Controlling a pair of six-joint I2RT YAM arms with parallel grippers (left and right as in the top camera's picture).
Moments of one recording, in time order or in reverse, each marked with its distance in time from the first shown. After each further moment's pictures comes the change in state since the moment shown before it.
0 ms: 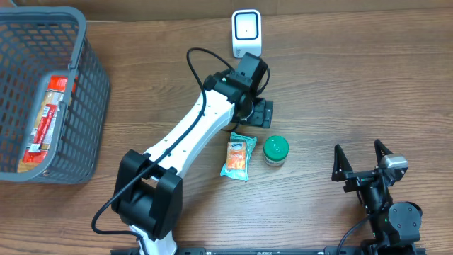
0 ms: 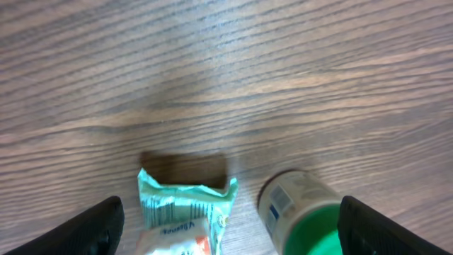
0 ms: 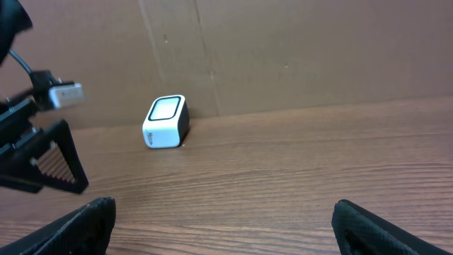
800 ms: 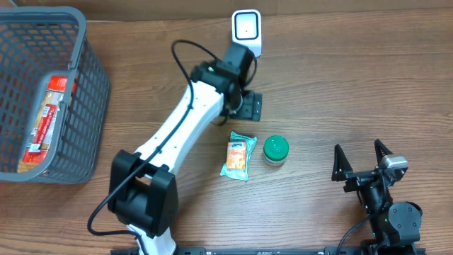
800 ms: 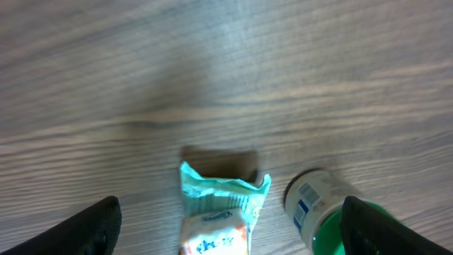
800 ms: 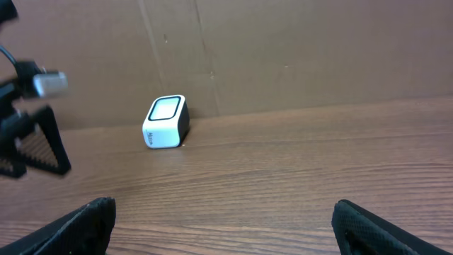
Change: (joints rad) left arm 0.067 0.000 0.051 -0.080 -0.010 0.034; right arm 0.000 0.000 0.000 0.000 0.000 0.000
